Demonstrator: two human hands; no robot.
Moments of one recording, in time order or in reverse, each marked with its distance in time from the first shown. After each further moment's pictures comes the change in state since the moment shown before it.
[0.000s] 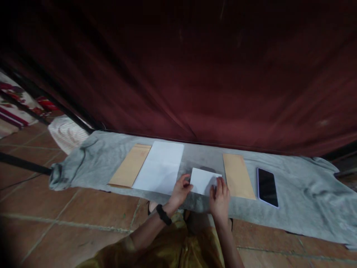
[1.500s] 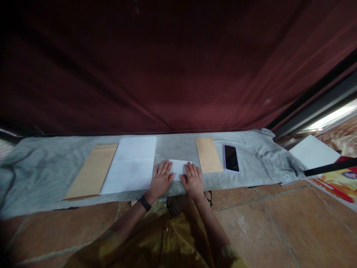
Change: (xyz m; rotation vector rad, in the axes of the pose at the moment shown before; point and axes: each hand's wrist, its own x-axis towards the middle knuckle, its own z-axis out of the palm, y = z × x) left_hand 0.008 -0.015 -0.001 0.956 -0.019 0.608; right_hand -0.008 -0.007 -0.009 -0.203 -0.313 -0.110
